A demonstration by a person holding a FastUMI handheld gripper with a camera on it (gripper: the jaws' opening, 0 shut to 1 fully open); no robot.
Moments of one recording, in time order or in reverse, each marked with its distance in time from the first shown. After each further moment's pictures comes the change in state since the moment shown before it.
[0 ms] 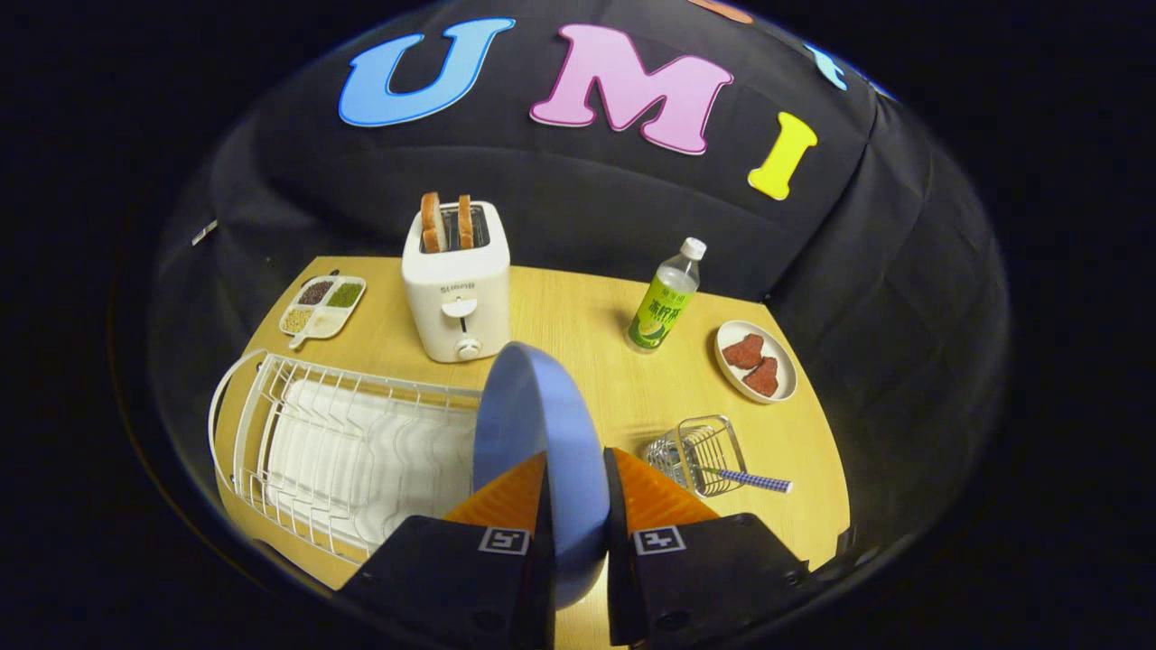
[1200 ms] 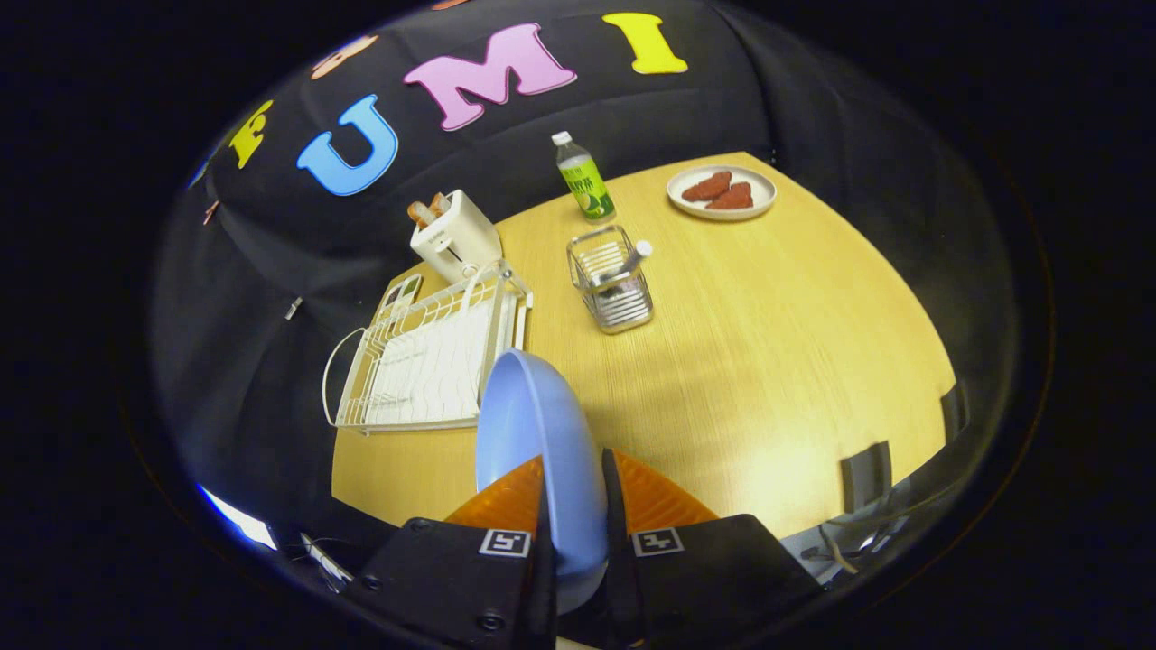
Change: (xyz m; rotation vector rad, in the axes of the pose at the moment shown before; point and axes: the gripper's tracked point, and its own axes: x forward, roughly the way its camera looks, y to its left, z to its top) arm -0.095 -0.147 -0.224 0.426 0.203 0.443
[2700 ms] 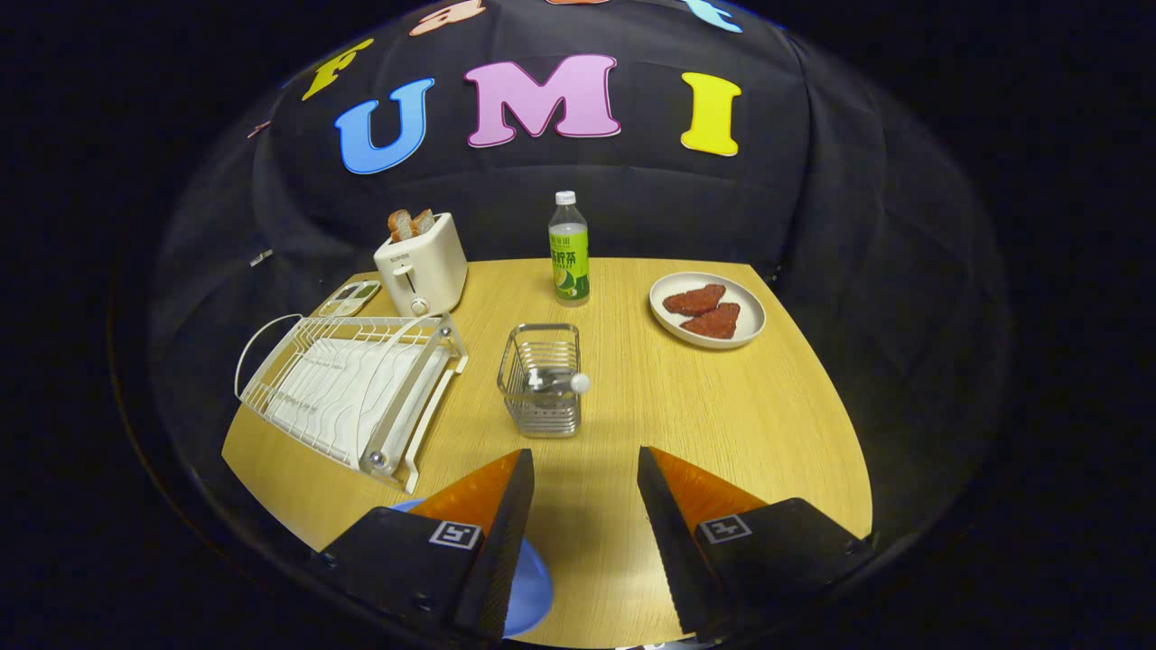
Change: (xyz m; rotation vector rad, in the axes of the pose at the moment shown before) arm 0.052 -0.051 0.136 -0.395 -0.251 -0.146
